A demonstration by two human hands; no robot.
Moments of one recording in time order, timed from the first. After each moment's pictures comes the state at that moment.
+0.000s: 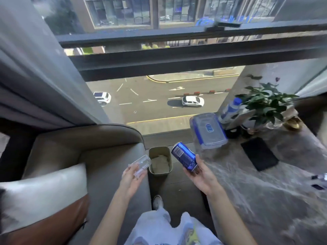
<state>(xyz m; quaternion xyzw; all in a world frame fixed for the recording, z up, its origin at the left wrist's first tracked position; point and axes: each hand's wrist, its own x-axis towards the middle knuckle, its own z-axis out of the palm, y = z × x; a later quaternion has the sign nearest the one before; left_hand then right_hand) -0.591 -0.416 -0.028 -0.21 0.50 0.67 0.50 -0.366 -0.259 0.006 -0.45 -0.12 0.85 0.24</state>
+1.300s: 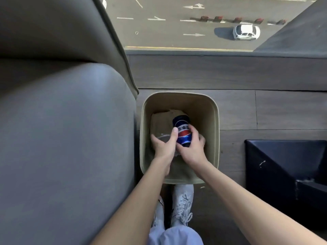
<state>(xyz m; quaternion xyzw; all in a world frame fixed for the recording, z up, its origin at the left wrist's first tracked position) -0.658 -0.191 -0.733 -0.23 0.69 0.42 0.54 -0.586 -0.141 -0.729 -0.62 -0.56 0.55 -0.07</state>
